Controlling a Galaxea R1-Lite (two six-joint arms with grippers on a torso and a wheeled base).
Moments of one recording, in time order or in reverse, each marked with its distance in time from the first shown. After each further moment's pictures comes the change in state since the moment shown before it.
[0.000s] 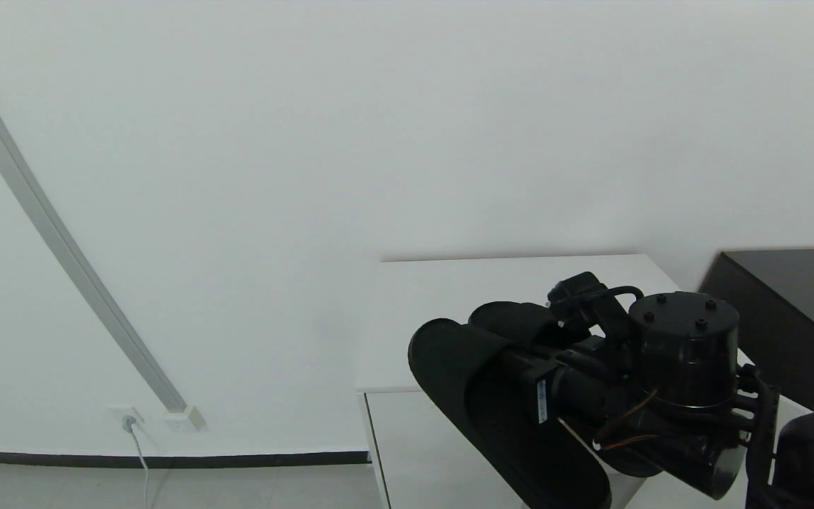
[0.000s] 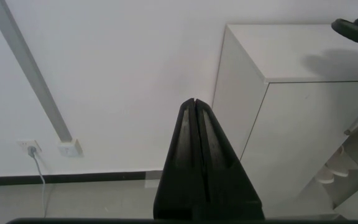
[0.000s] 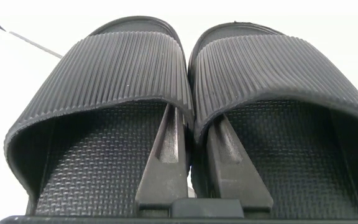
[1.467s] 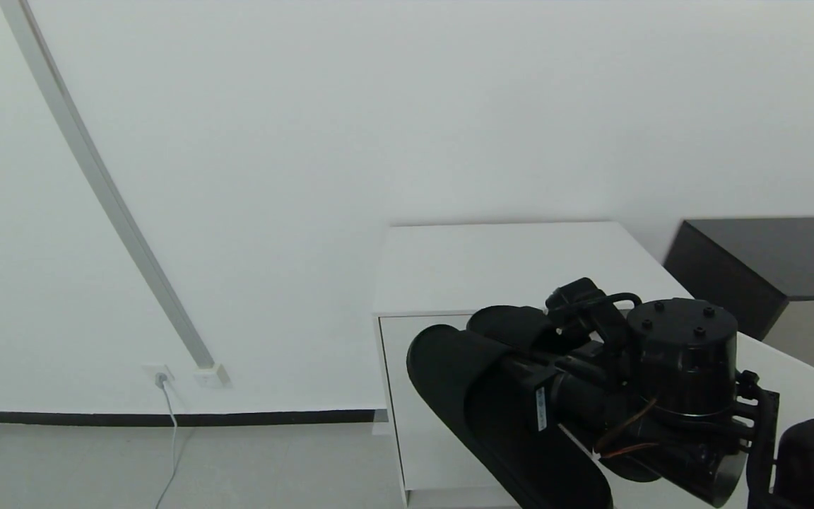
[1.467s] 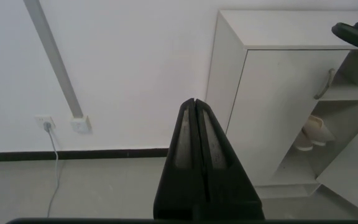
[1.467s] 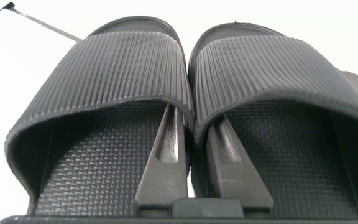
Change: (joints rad) left arm 0.000 0.000 0.000 0.000 0.001 -0.001; right arm 0.011 0.000 0.015 -0.004 -0.002 0.001
